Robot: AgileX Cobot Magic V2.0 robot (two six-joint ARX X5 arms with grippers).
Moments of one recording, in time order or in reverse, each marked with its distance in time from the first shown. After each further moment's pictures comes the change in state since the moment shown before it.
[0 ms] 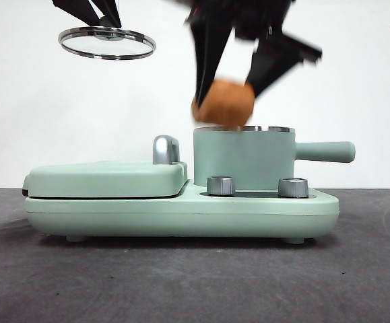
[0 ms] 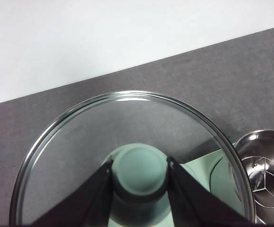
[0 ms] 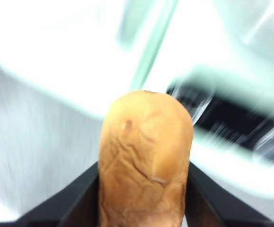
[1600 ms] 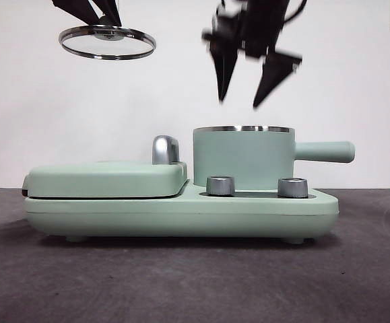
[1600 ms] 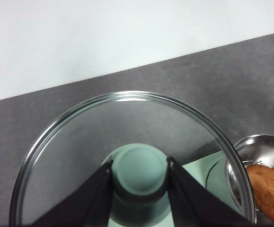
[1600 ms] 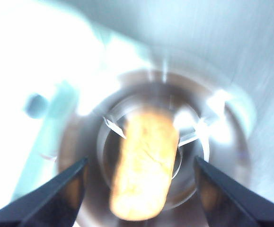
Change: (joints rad) left arm 0.001 0.000 0.000 0.004 0.000 -0.032; right arm -0.260 0.568 0.944 -0.396 0.006 -0.301
